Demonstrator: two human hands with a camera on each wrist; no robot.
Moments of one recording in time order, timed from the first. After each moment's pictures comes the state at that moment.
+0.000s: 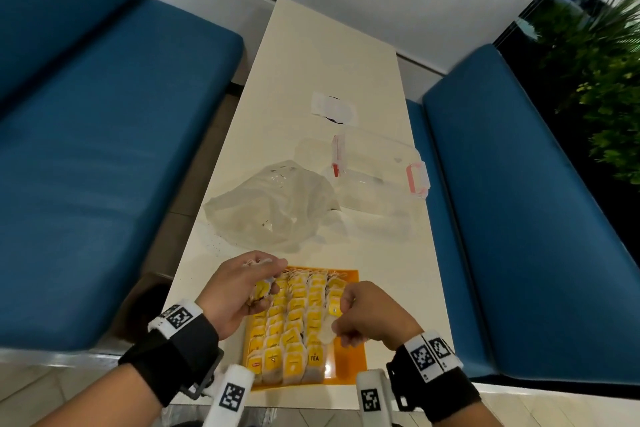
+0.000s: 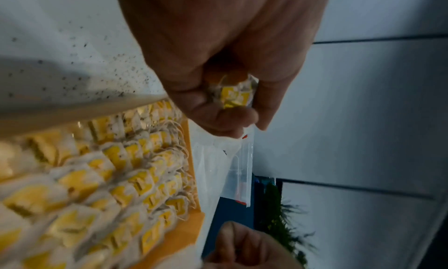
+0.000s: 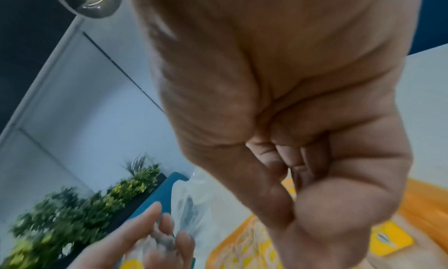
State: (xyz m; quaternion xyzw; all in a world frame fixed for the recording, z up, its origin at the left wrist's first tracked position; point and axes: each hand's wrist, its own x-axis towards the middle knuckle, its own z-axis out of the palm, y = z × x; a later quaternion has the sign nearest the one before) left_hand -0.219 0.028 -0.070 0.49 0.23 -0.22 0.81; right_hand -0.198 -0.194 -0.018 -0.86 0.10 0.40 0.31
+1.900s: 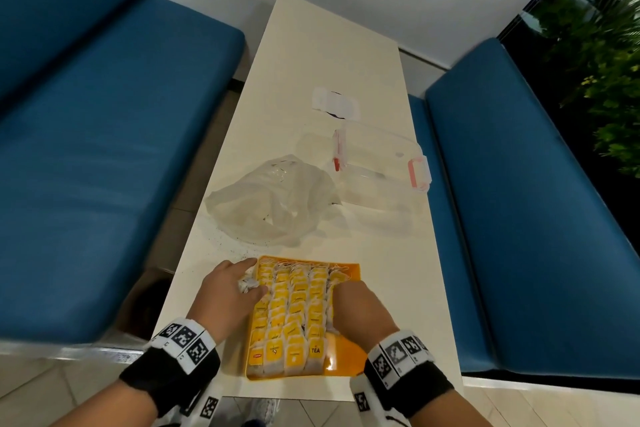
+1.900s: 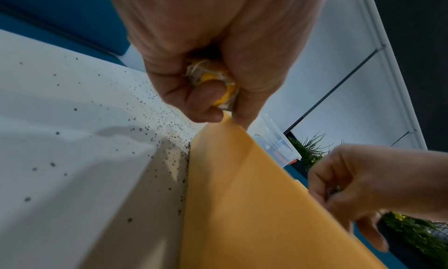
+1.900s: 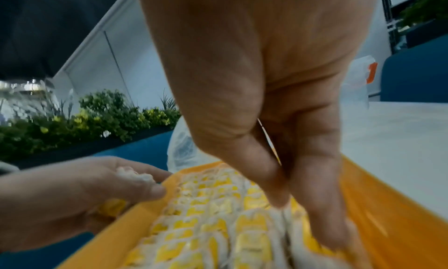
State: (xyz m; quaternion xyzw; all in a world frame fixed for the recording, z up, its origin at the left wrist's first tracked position) left_hand -0.235 0.036 -0.135 0.86 0.15 -0.10 0.48; right_hand -0.200 -0.198 -0.085 -0.95 -0.11 0.29 -0.02
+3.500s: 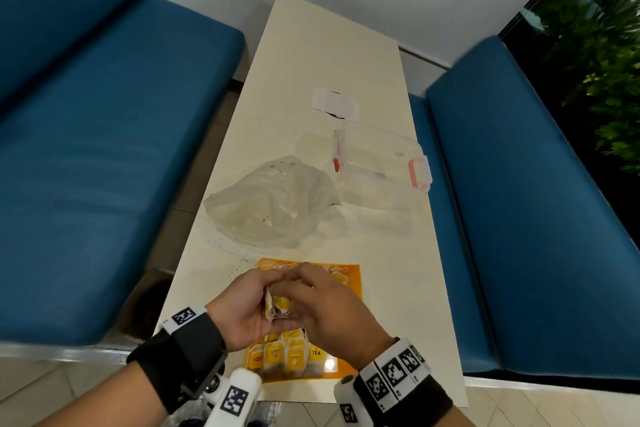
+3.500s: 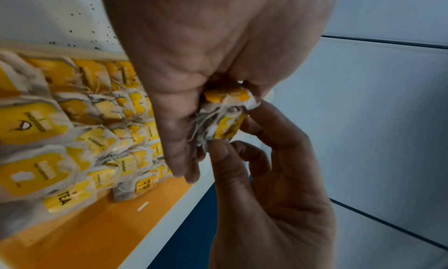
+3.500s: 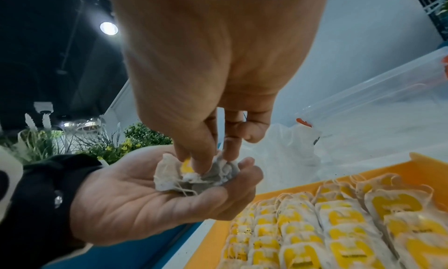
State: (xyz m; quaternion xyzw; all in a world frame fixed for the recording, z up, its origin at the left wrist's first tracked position) left_hand -0.226 0.011 -0.070 0.32 0.25 -0.37 0.83; right_hand -0.220 -0.156 -0.040 -0.90 -0.36 0.13 0.22
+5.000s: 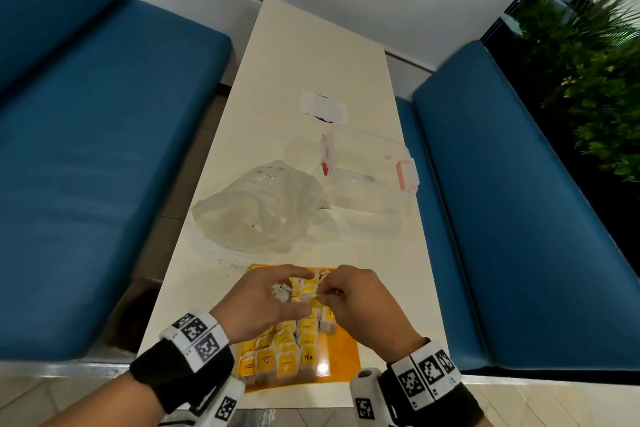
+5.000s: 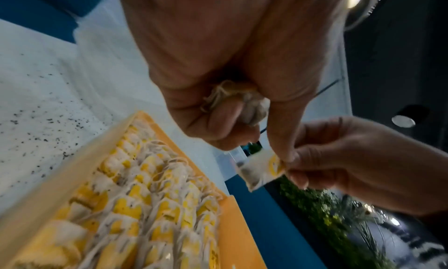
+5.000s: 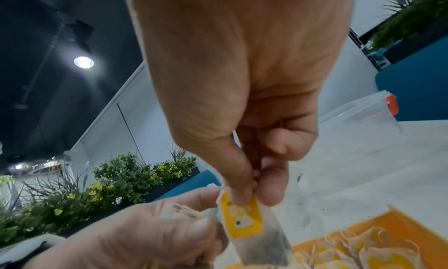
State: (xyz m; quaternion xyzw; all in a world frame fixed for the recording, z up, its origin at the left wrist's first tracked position) left_hand -0.221 0.004 -0.079 0.75 -0.03 -0.20 0.62; right_hand -0.205 -0.189 -0.007 -0.95 -0.16 0.17 0.19
